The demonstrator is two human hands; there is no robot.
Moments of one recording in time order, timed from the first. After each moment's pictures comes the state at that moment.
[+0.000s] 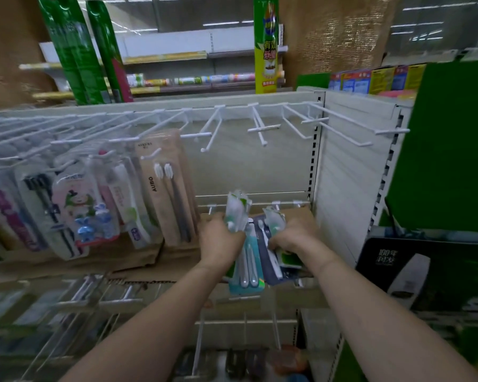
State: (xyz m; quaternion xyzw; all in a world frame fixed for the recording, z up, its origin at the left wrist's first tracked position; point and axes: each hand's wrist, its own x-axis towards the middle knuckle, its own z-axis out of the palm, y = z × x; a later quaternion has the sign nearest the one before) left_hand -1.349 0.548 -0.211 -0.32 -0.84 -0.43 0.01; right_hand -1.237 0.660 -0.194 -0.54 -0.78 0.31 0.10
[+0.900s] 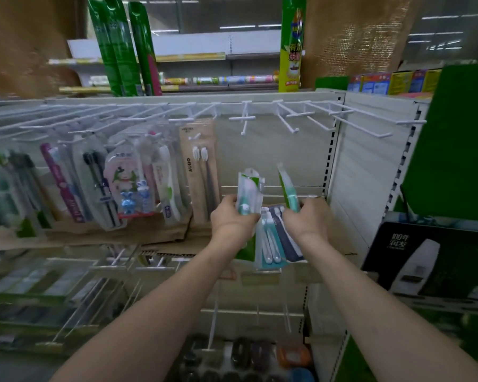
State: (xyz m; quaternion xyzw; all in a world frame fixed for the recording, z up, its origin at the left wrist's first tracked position) left_hand -1.327 0.492 -0.177 -0.26 -0.81 -0.53 -0.07; right_hand -1.232 0.607 -0.189 -0.46 -0.74 0.34 0.35
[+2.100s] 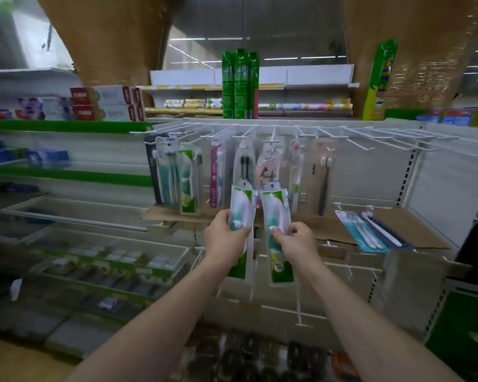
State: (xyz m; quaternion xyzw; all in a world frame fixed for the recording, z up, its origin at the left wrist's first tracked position) left_hand -1.401 0.161 -0.175 -0.21 -0.76 -0.61 -0.03; right_hand -1.315 0.289 -0.195 -0.33 -0.73 0.52 0.31
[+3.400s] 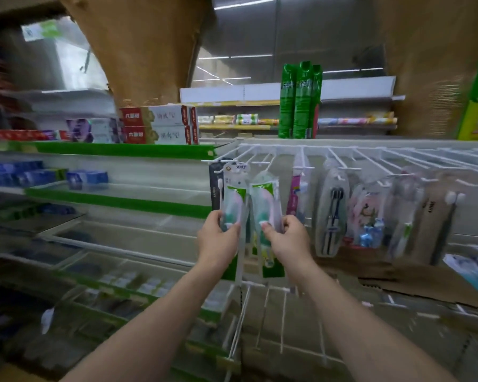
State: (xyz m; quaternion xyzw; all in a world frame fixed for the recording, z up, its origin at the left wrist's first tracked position) left_hand -1.640 0.076 -0.145 -0.20 -0.74 -0.65 0.03; right_hand -1.564 0.201 -0.151 -0.25 -0.75 0.49 0.37
